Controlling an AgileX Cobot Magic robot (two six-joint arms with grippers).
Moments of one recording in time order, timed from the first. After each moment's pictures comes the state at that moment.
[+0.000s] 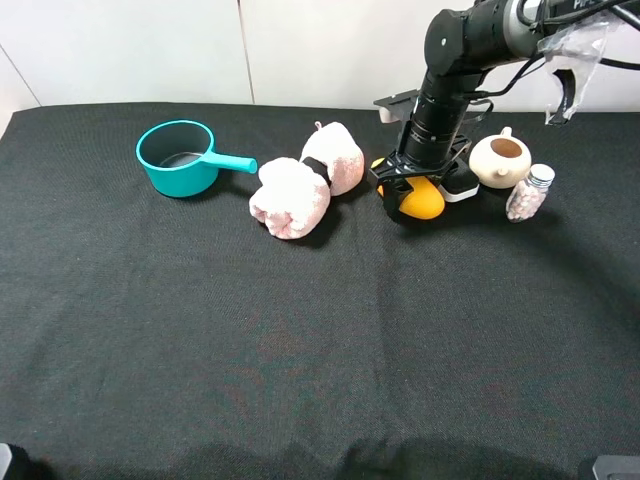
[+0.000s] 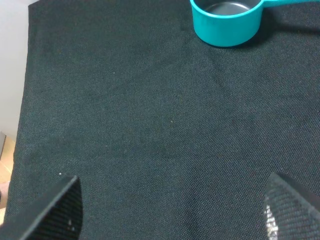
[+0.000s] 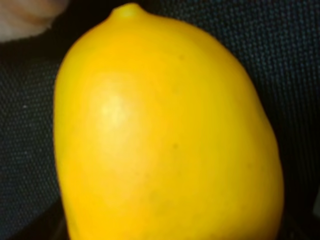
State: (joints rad) left arm -0.06 -0.01 -0.49 0.03 1.06 0.09; right arm 0.40 2.24 -1.54 0.13 0.94 -0.23
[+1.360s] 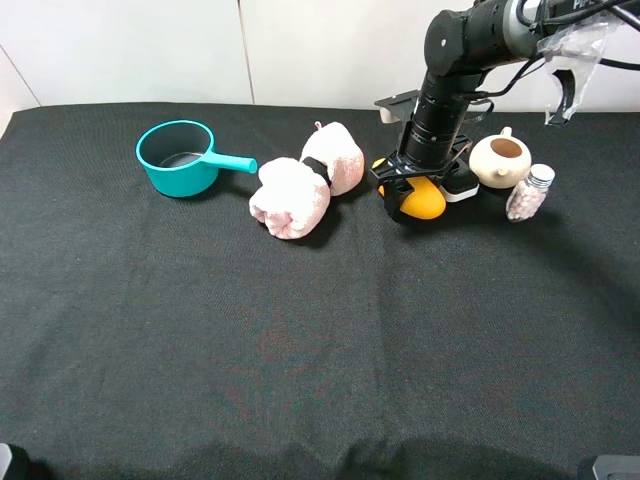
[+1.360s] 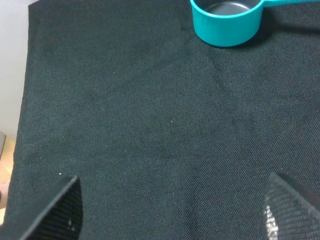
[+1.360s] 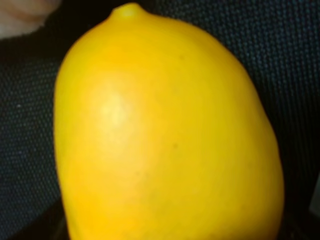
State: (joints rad) left arm -0.06 -0.01 -0.49 0.03 1.06 0.09; right arm 0.40 2.24 -1.54 0.12 0.94 -0.21
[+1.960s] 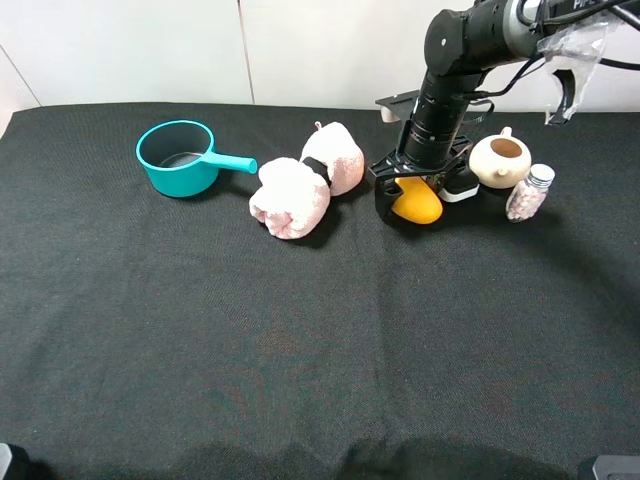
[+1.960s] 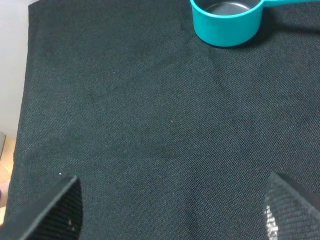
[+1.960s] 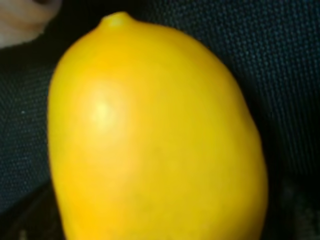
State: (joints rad) left arm -0.06 -0.01 -0.49 0.03 1.06 0.09; right arm 0.40 2.24 -1.54 0.13 0.94 -0.19
